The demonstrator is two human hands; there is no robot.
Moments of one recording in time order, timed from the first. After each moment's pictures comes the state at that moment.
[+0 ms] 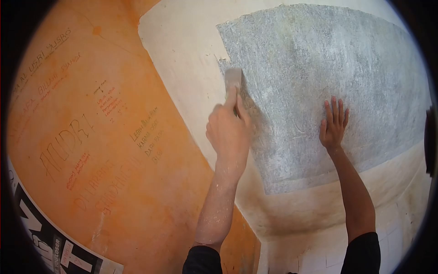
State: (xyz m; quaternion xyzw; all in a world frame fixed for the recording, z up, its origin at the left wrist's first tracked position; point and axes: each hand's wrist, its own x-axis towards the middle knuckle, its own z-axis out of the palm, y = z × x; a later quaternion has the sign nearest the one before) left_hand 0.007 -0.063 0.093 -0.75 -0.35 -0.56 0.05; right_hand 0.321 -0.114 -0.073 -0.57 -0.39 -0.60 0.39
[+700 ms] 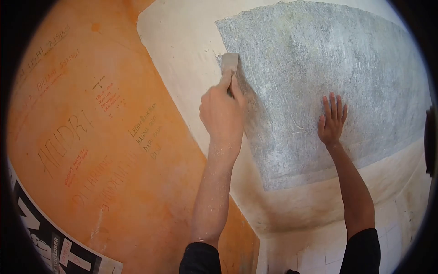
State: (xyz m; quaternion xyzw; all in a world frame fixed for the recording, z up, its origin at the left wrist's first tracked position) left_hand 0.007 -0.063 0.118 -0.75 -0.32 -0.58 0.01; right_hand 0.320 -0.114 -0.073 -0.58 -0.39 -0.60 0.39
